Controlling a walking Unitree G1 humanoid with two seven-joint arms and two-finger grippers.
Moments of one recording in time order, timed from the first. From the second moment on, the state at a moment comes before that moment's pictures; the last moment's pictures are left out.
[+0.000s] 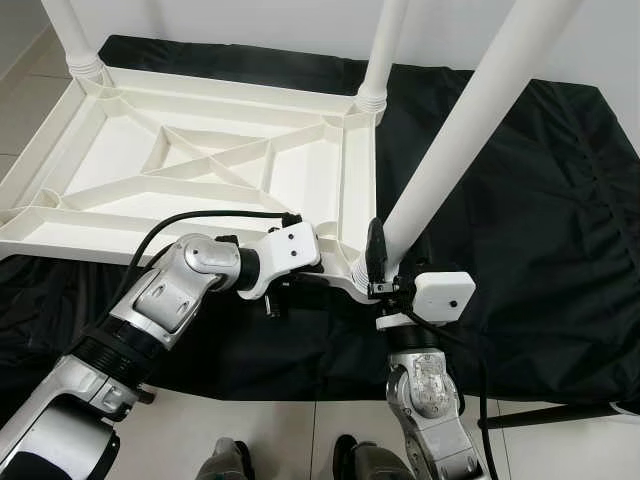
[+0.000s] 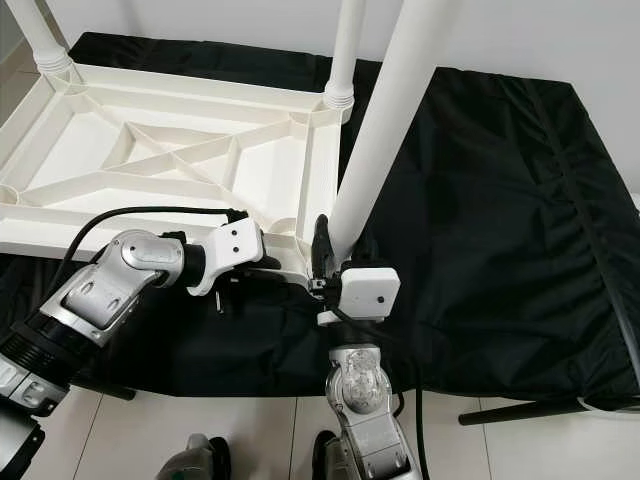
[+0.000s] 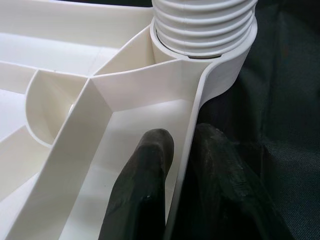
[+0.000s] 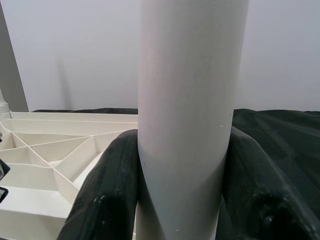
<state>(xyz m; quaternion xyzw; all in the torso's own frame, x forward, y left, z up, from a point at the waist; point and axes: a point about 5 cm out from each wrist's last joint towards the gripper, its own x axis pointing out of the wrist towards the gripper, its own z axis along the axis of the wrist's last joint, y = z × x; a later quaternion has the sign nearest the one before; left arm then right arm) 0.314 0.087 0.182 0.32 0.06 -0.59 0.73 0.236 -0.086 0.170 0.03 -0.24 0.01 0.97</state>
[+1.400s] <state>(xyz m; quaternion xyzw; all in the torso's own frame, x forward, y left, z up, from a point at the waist) 0.314 0.099 0.218 0.35 0.02 -0.60 0.72 0.246 -0.113 0.118 -0.01 -0.10 -0.09 0.99</state>
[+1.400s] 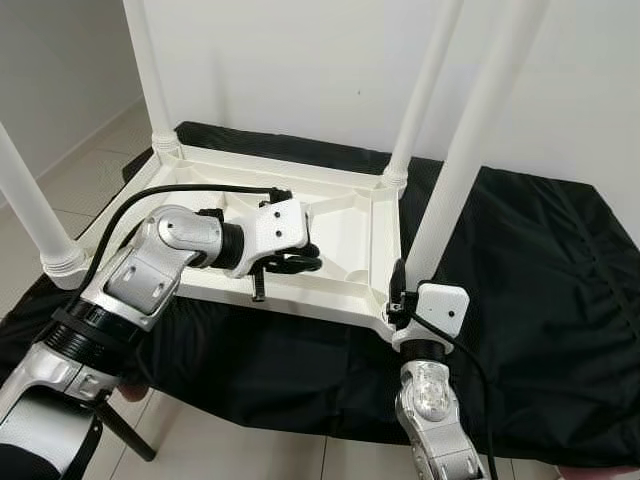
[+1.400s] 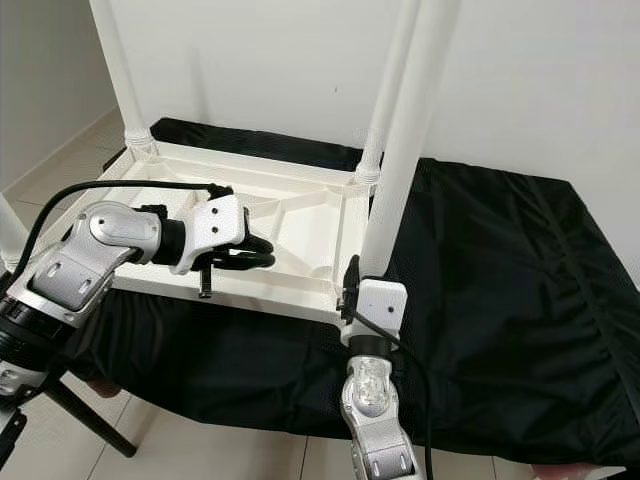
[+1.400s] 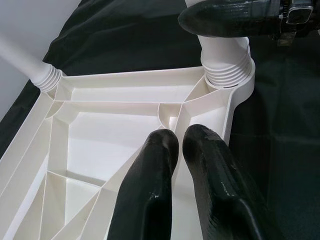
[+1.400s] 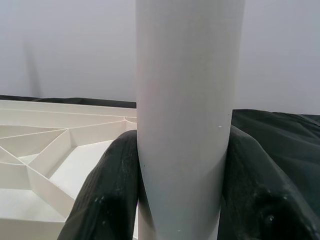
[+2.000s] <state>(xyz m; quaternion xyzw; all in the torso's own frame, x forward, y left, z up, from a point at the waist) 0.314 0.099 0.218 0.35 0.02 -0.60 0.72 0.225 -0.117 0.117 0.02 -0.23 -0.09 0.97</state>
